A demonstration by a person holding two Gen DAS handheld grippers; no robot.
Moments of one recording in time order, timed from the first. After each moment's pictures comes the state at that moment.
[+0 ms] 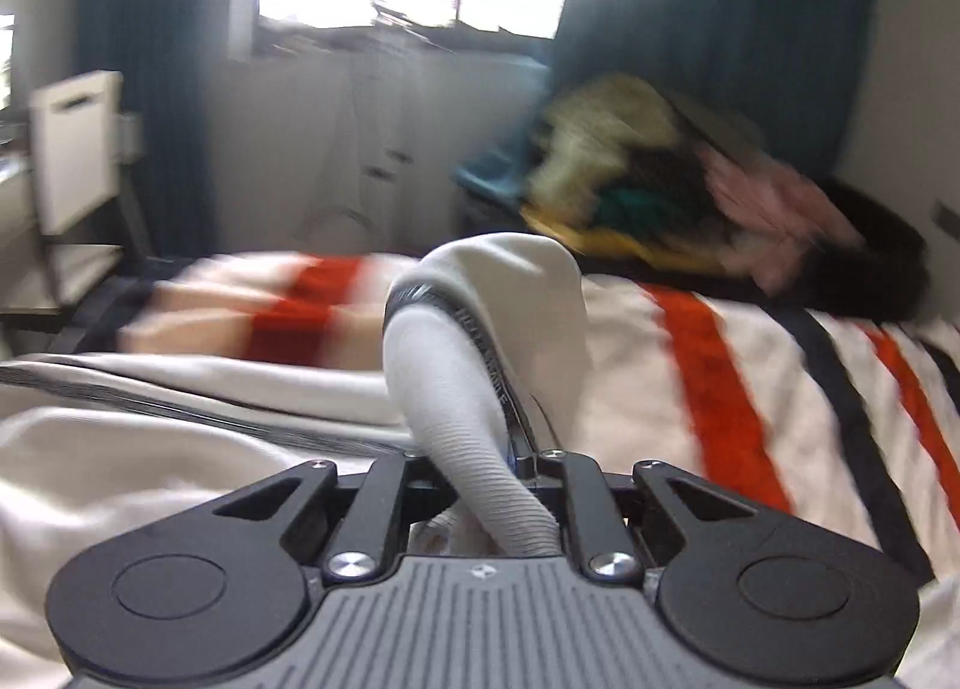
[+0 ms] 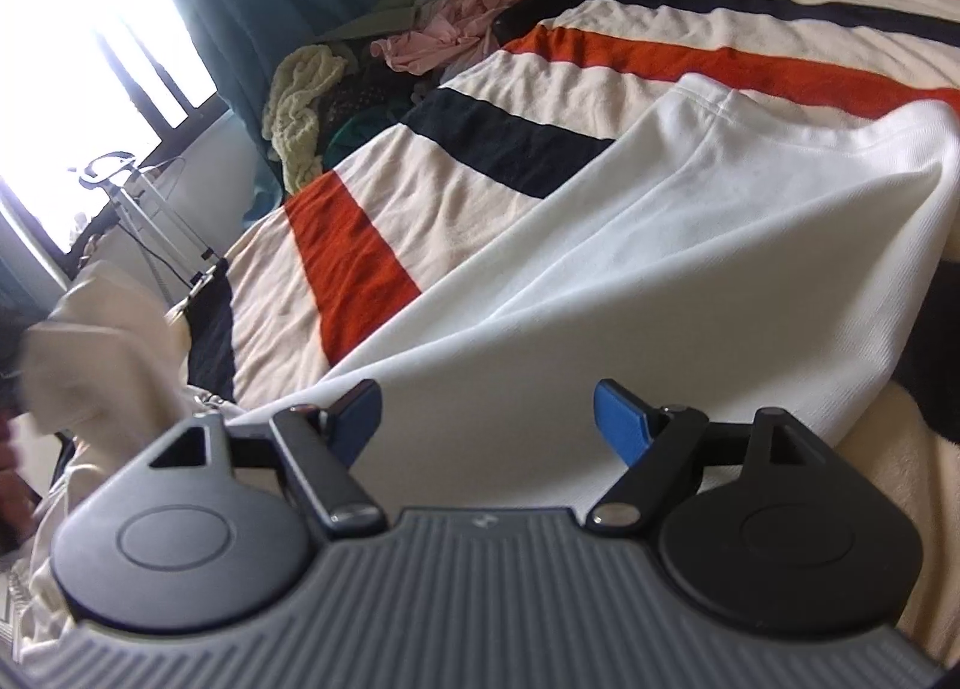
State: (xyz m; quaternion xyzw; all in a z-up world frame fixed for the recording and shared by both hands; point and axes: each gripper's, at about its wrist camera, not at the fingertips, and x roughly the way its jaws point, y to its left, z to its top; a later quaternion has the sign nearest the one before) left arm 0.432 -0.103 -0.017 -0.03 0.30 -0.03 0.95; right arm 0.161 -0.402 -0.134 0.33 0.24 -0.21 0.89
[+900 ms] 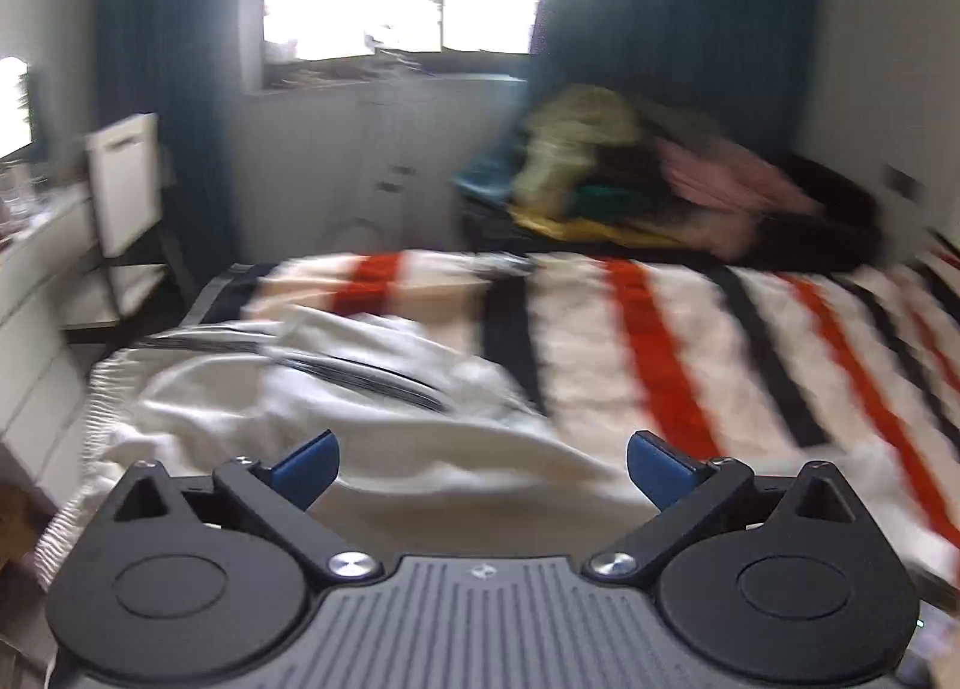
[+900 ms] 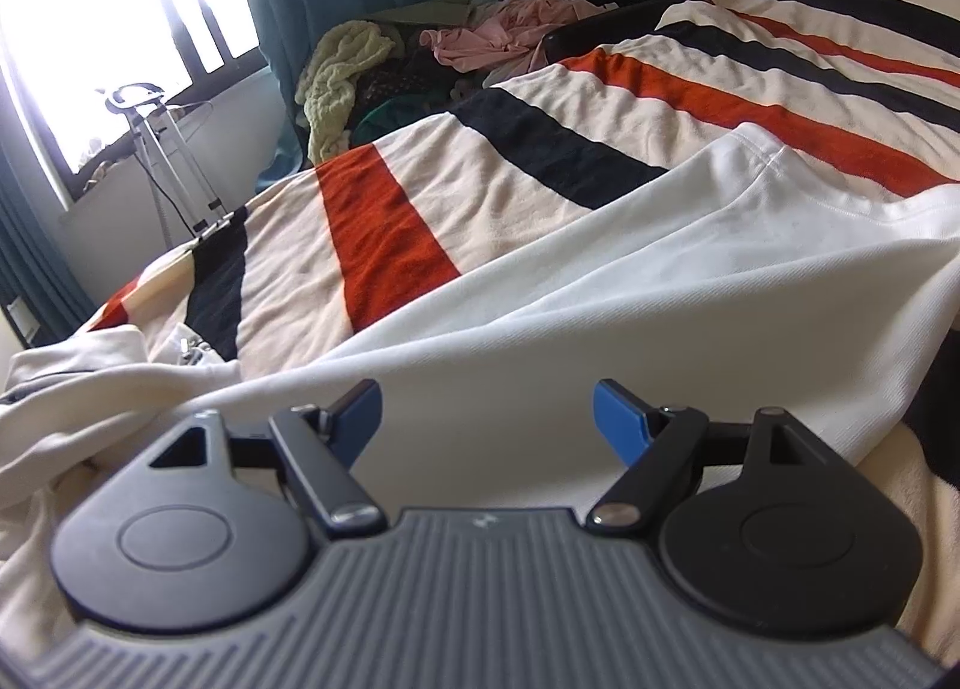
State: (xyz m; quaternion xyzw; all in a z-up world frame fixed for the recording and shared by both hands) left arm 0.163 -0.132 0.108 0.02 0.34 -0.11 0.93; right arm 0.174 -0.370 -0.129 0.24 0.26 -0.20 0.91
